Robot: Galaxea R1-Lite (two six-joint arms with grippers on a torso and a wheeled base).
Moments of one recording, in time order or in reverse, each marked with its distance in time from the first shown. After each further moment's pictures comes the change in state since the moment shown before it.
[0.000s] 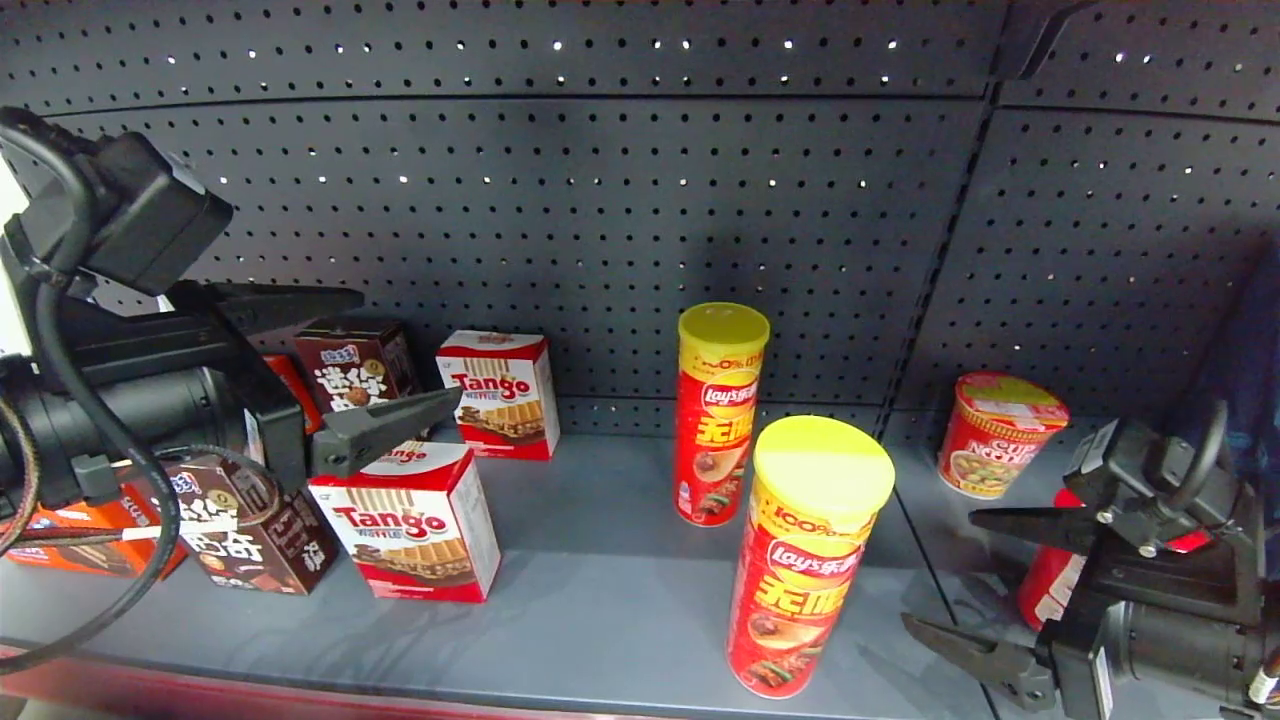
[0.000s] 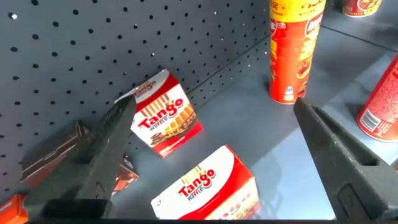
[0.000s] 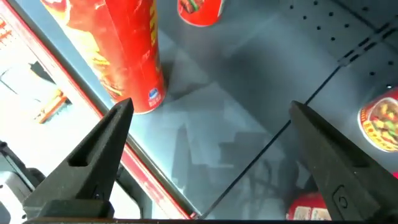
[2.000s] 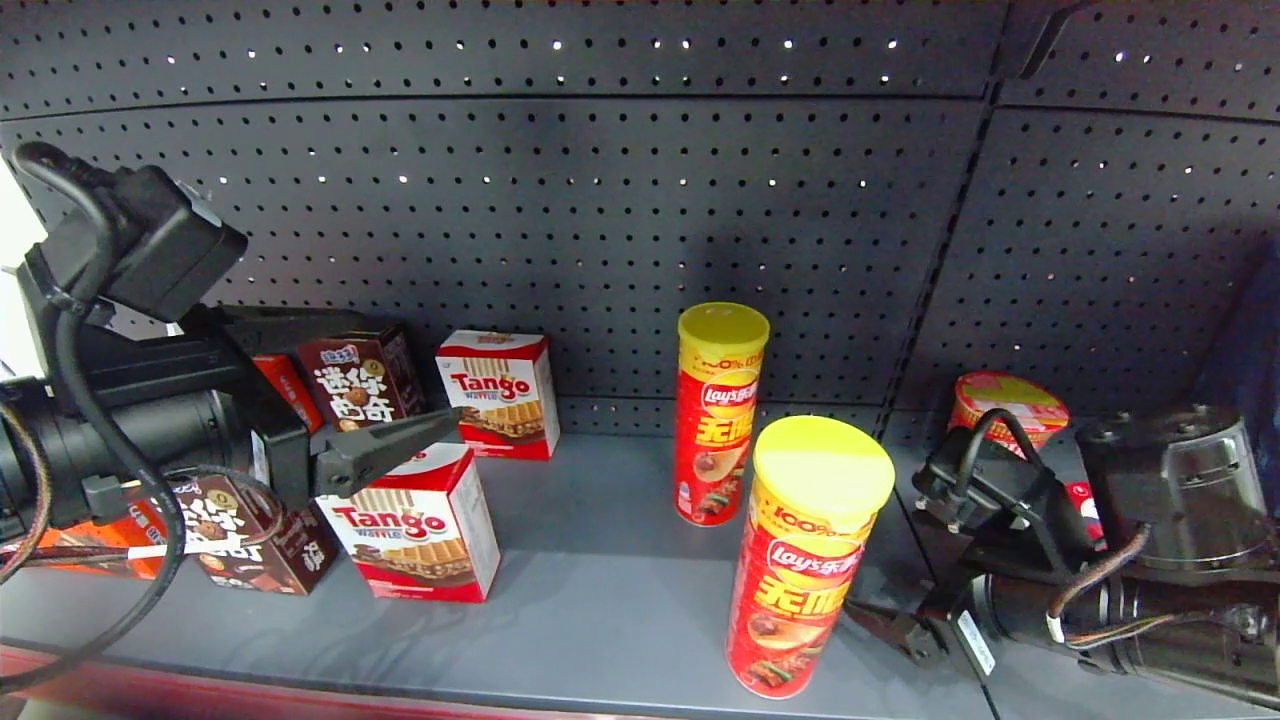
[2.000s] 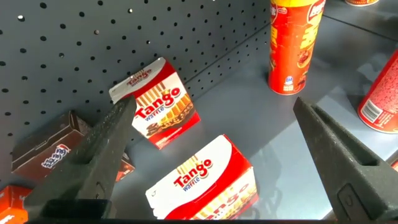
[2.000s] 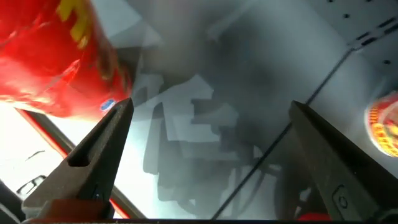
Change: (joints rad) left arm 0.008 0.000 0.032 0.000 0.001 0.001; right arm 0.021 0.235 -0.096 0.000 -0.131 -0.035
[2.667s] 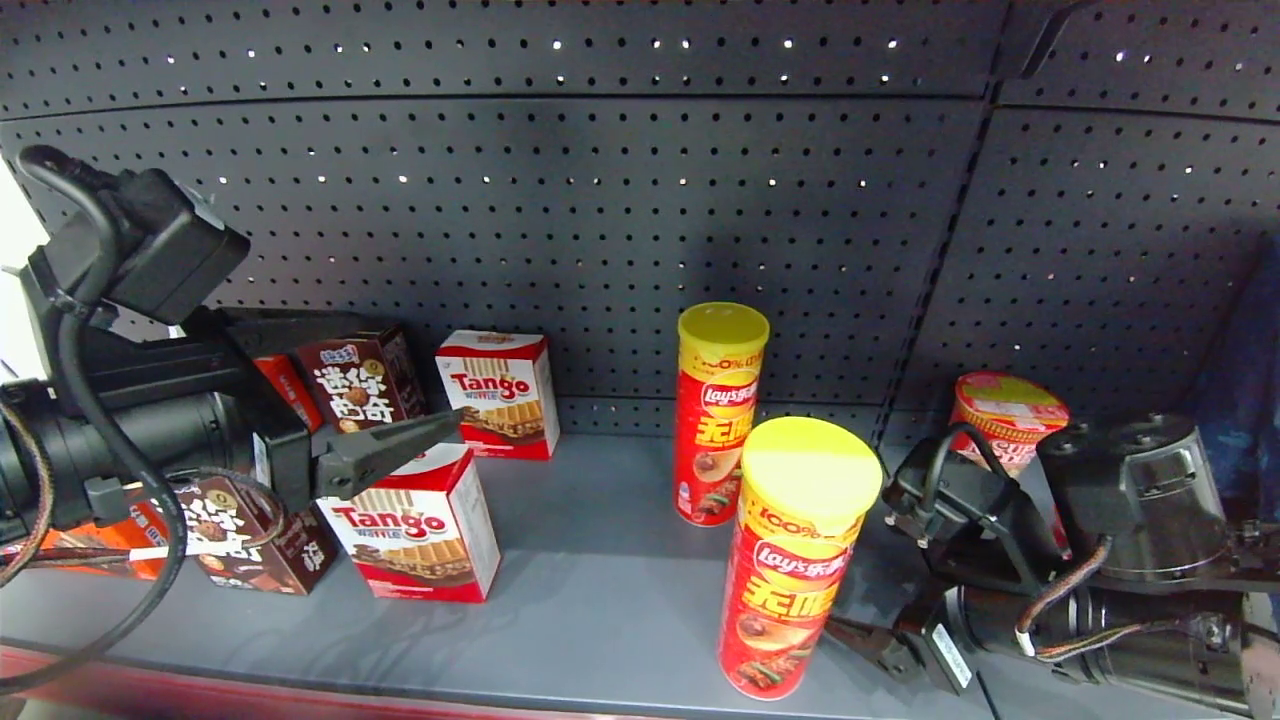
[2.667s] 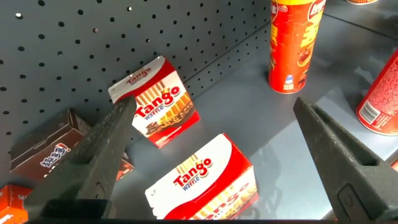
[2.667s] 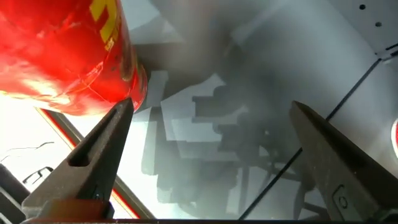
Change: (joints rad) left arm 0.000 0.001 0.003 0.000 -0.001 0.001; right arm 0.046 0.037 -0.014 -0.001 0.004 0.003
